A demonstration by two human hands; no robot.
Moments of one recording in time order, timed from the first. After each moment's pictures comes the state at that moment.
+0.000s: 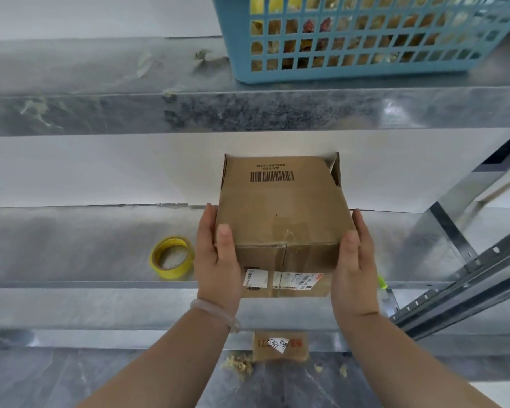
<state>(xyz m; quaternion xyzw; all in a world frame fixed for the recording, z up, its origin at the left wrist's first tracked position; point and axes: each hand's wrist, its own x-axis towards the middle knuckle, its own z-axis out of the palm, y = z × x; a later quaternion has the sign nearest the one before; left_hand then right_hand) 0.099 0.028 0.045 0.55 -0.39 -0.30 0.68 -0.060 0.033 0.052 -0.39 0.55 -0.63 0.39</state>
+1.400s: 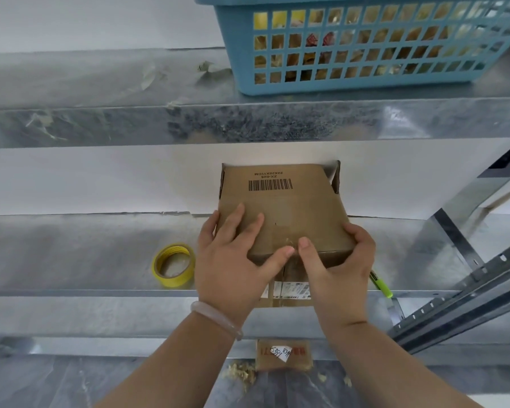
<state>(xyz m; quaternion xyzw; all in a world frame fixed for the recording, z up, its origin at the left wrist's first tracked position) 0.108 0.022 0.065 0.69 -0.65 0.02 0.32 -0.037 0.027 0.052 -0.43 0.60 -0.60 0.30</state>
